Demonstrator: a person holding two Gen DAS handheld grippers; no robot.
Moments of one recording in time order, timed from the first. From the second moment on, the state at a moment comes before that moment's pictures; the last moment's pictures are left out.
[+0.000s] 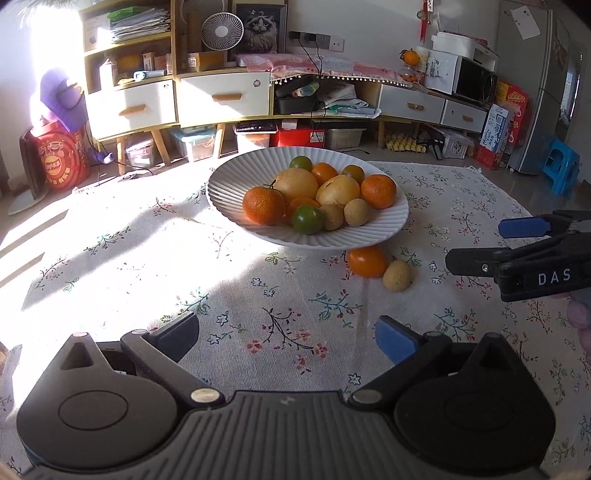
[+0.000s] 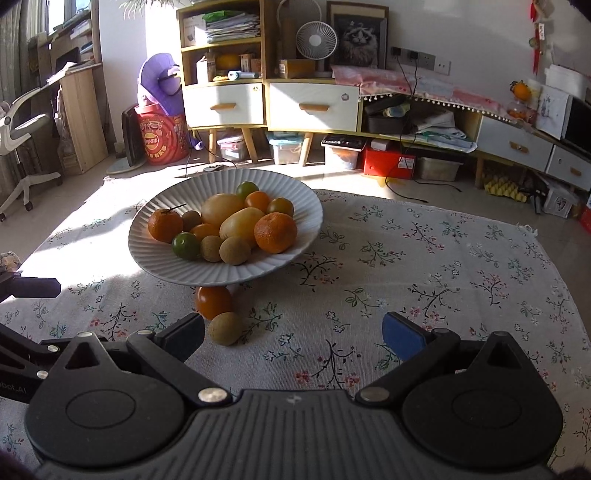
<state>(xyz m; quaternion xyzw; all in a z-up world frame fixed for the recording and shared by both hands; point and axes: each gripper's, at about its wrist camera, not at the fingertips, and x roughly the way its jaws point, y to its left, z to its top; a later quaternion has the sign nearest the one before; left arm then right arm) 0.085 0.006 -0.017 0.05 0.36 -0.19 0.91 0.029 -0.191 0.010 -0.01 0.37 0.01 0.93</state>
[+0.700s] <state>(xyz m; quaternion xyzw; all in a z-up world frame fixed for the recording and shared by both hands) 0.091 0.002 -0.032 0.06 0.35 -0.18 0.92 0.030 -0.165 -0.020 -0.11 0.36 0.10 0.92</state>
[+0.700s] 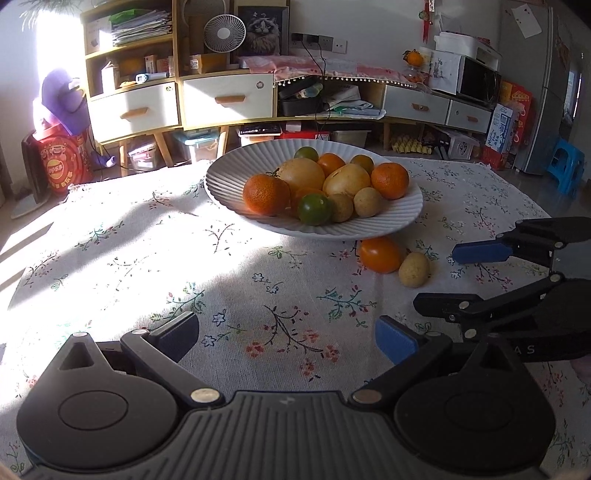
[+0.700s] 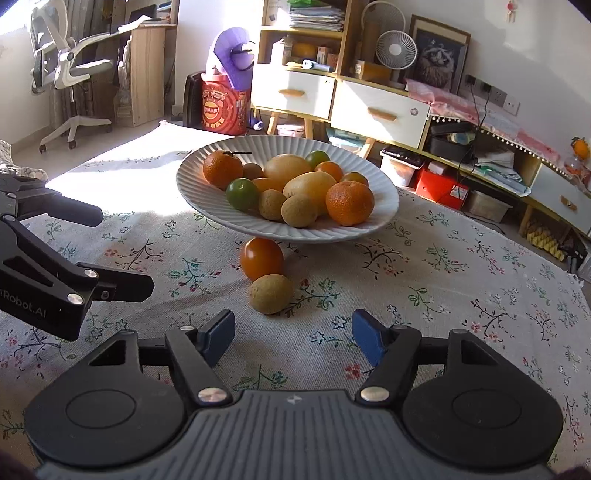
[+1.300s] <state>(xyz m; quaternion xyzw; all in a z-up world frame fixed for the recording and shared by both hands) 0.090 -0.002 -0.035 0.05 0.35 -0.17 0.92 0.037 -0.159 -0.017 -0.10 0.36 0.14 0.92</state>
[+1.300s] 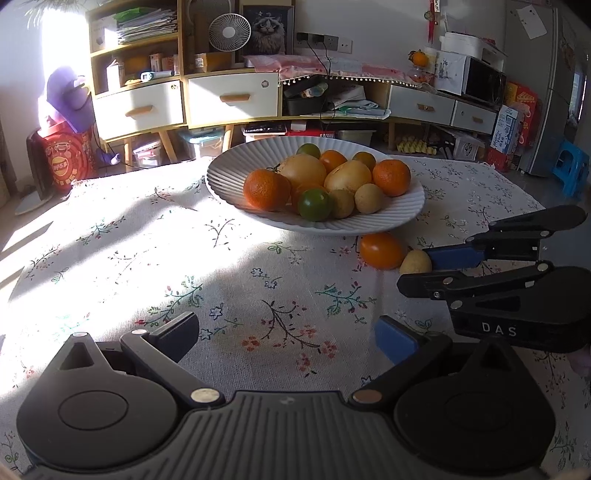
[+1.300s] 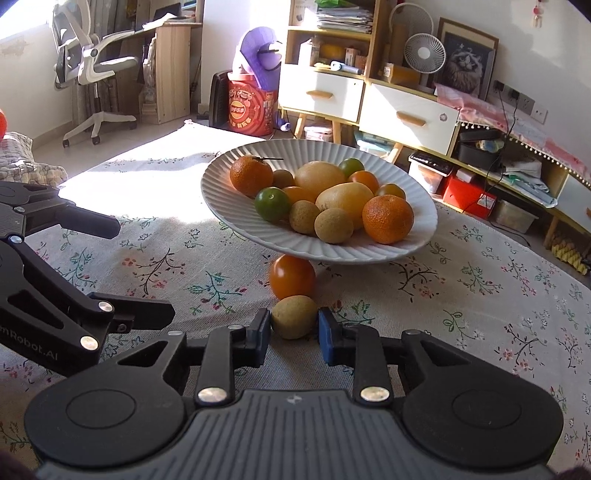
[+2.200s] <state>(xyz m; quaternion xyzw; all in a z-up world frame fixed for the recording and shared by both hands) 0.121 -0.076 -0.039 -0.06 0.35 -0.13 0.93 0.035 -0.205 -0.010 -0.07 0.36 0.10 0.92</state>
